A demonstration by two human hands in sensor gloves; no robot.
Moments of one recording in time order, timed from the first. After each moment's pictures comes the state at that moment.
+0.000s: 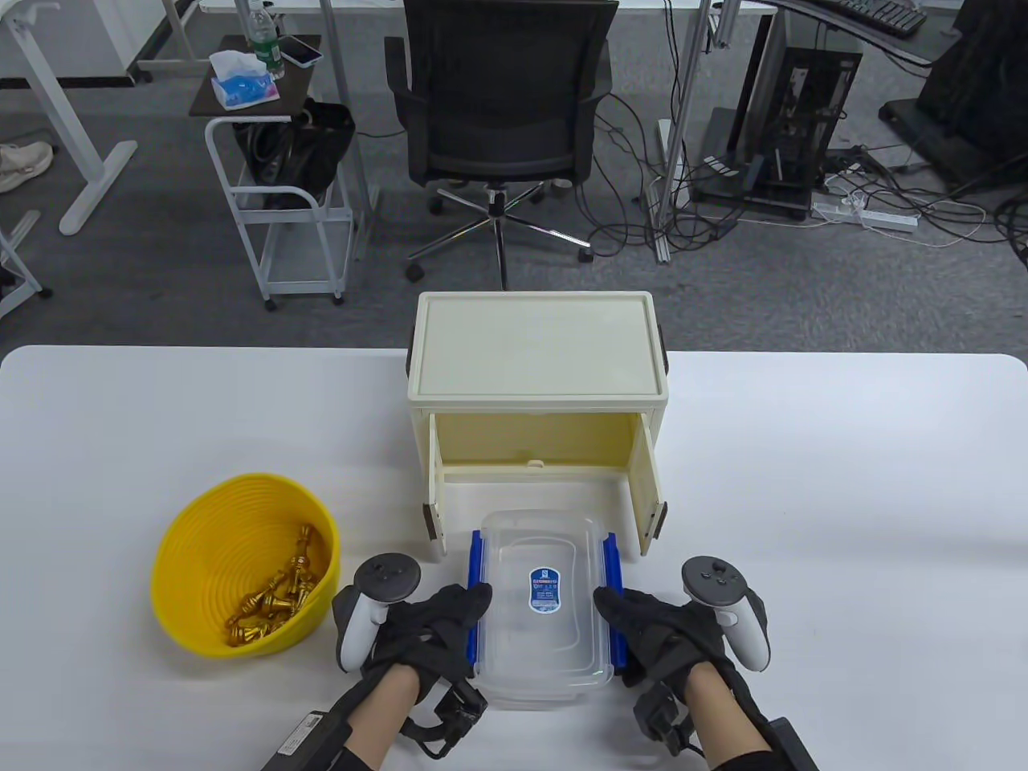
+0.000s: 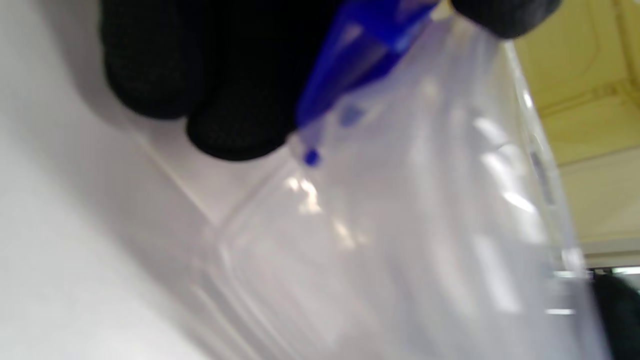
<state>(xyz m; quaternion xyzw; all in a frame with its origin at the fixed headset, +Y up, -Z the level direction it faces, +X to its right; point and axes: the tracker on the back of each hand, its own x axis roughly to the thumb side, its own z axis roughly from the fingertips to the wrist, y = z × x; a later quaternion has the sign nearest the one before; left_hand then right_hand) -0.157 -0.785 -0.301 -0.28 0.08 0.42 0.86 0.170 -0.793 -0.297 -0.02 0.29 0.81 0.51</state>
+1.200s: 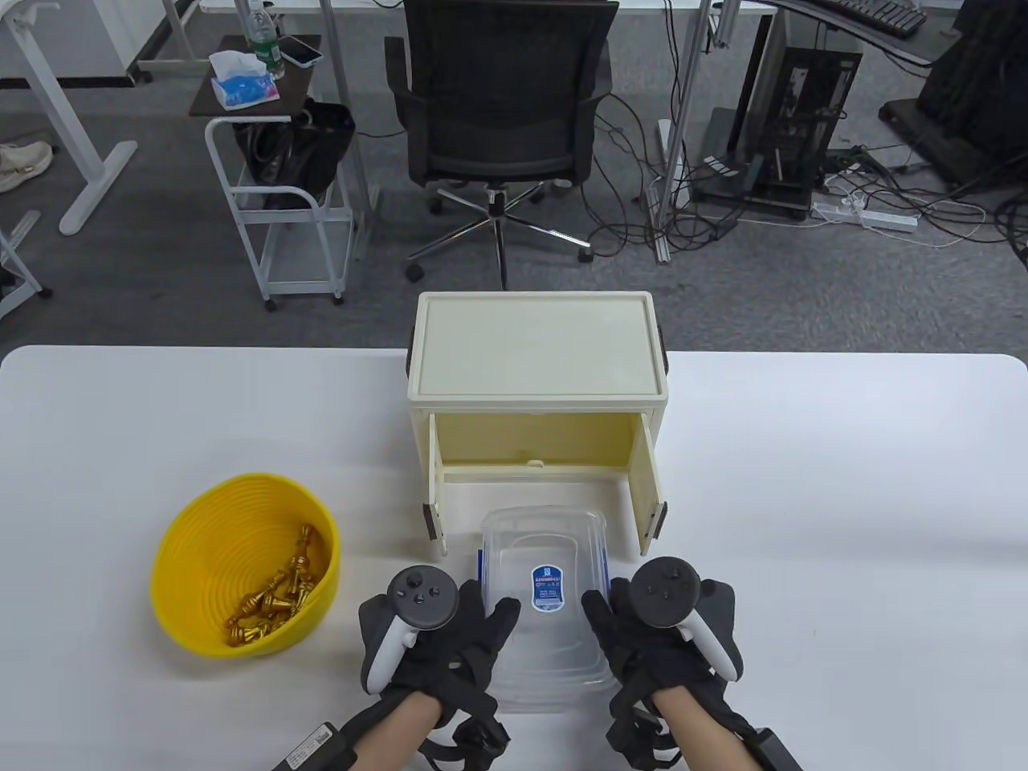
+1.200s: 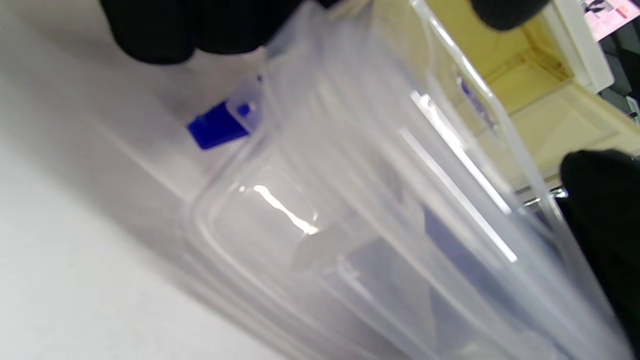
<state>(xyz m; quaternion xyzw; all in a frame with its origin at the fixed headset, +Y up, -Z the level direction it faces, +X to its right) -0.126 -0.753 -0.274 -0.24 0.01 0.39 0.89 0.131 -0.729 -0.272 -0.02 0.17 0.93 0.31</state>
